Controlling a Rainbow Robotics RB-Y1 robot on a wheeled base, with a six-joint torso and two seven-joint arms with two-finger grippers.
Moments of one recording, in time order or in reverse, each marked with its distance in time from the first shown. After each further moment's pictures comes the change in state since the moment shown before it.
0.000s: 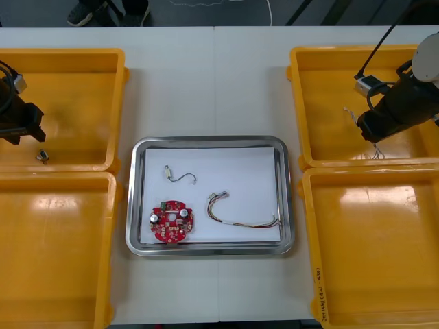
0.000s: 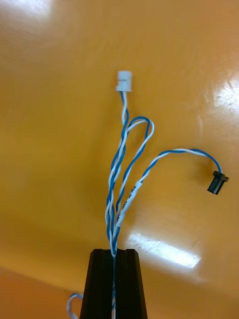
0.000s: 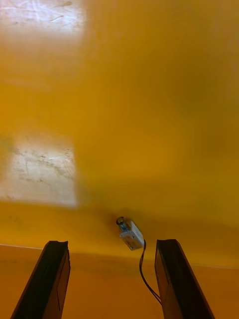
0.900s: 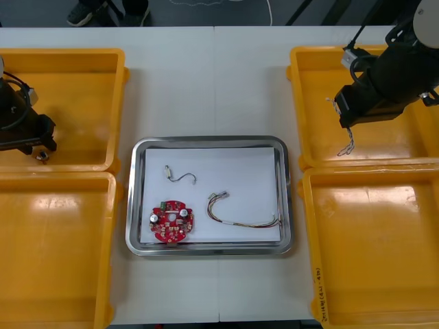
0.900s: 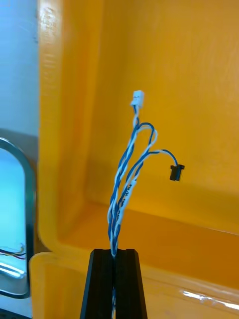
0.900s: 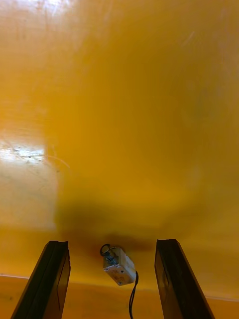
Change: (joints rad) right arm -0.001 -0.001 0.004 -0.450 -0.151 0.311 -0.568; left arm 0.000 -0.069 0.000 0.091 -0.032 -0.049 0.000
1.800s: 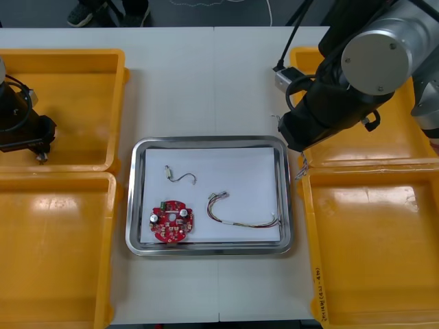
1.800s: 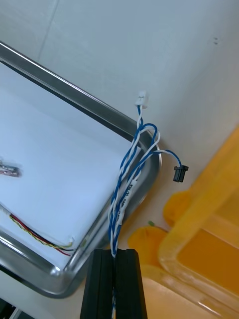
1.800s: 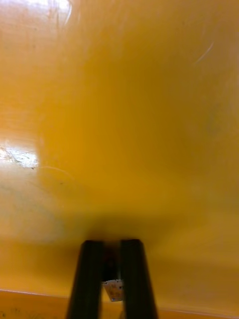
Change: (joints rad) right arm 0.000 0.060 0.255 -0.262 -0.015 -0.052 -0.054; left arm -0.006 -0.014 0.000 0.049 -0.005 -0.048 0.000
